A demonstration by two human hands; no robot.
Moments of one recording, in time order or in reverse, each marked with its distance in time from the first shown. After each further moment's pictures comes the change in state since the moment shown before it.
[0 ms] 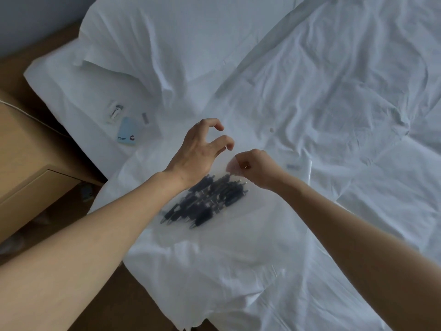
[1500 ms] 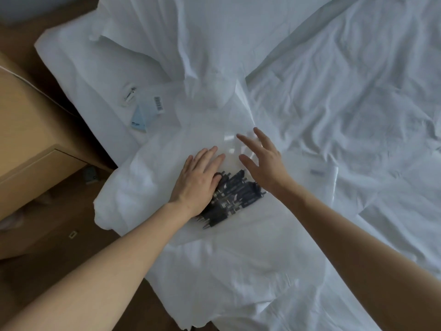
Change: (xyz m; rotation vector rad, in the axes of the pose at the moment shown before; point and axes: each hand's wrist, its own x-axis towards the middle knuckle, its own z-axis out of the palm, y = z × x) left_hand -0.069 -0.028 0.044 0.034 -0.228 -0.354; right_hand 0.028 0.000 0.038 -0.147 0.199 -0.020
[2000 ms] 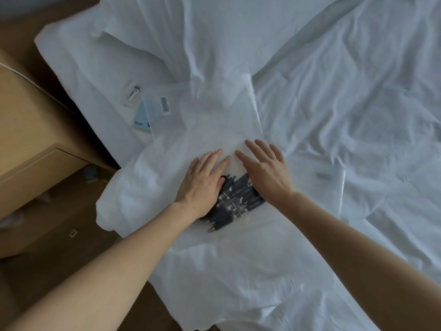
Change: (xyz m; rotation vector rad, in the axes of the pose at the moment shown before) left_hand 0.005 -0.006 0.004 0.063 -0.087 -0.005; right_hand -0.004 0.004 0.015 -0.533 -0.005 -0.219
